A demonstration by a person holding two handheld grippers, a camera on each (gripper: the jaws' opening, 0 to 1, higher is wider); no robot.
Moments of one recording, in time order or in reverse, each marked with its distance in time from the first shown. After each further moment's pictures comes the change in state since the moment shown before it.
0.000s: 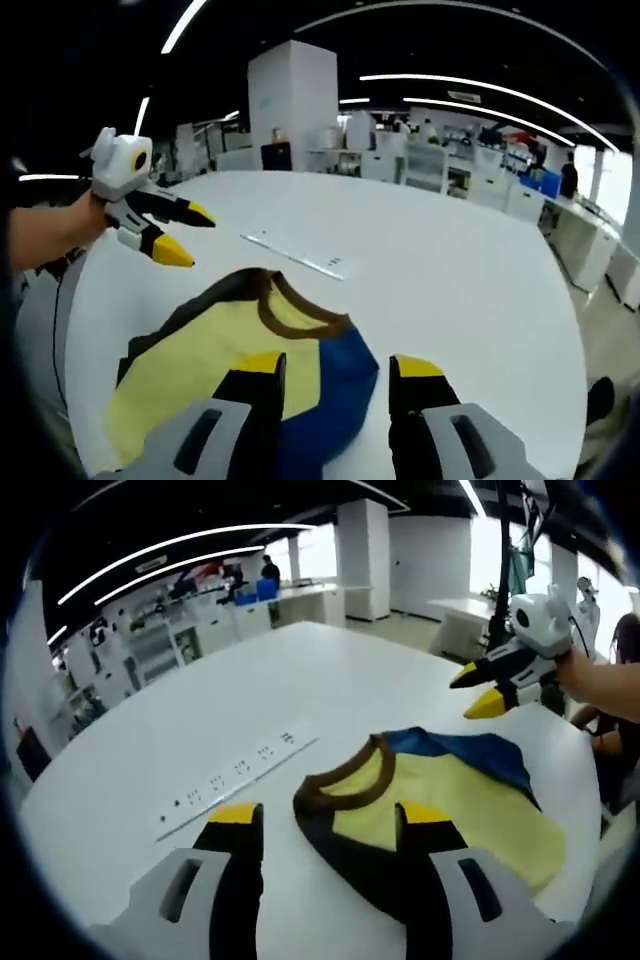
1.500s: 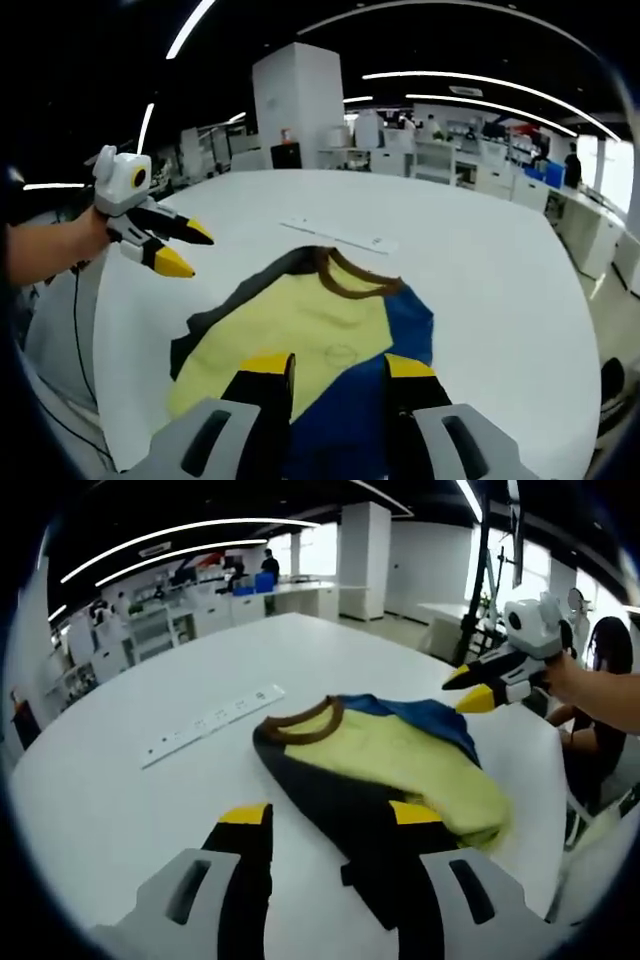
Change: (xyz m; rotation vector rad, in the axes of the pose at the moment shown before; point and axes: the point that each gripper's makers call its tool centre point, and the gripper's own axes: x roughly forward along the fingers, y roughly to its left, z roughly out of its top) left arm -0.060 -0.047 -0.063 -0.066 0.020 -0.050; right arm -0.043 0.072 -0.041 0.039 0.017 0.047
